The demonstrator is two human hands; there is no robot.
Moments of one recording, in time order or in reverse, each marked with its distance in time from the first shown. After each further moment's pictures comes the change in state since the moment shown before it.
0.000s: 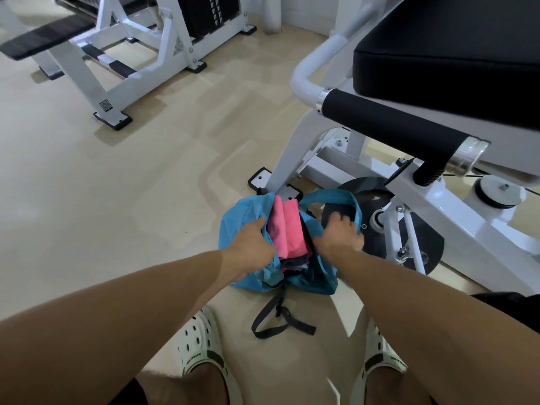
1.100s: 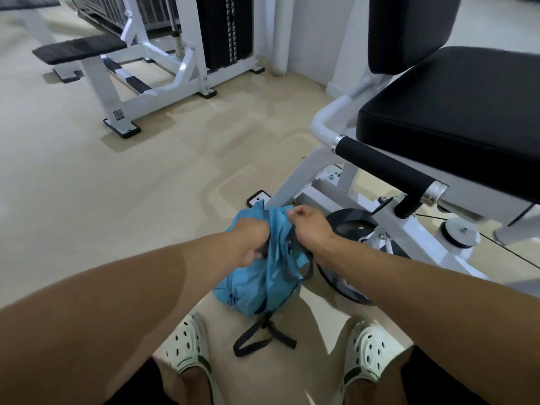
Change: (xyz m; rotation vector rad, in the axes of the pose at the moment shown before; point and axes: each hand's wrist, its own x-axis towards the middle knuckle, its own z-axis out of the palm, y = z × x) left_hand -0.052 0.036 -0.041 -0.579 -0.013 -0.102; right_hand -0.087 -0.084 -0.091 0.805 -0.125 -0.153
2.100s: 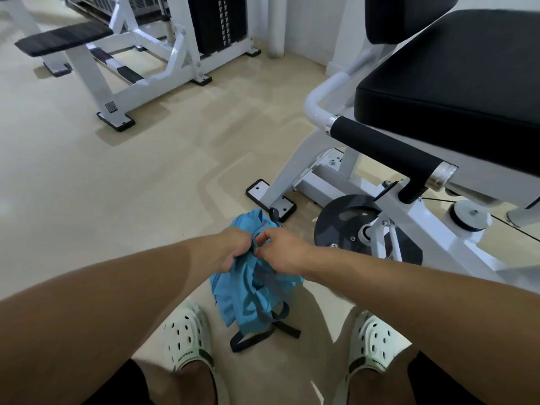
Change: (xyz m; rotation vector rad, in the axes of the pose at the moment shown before) left_hand 0.036 -0.032 -0.014 0.252 0.091 -0.226; right_hand -0.030 0.012 0.024 -0.437 -0.434 -0.084
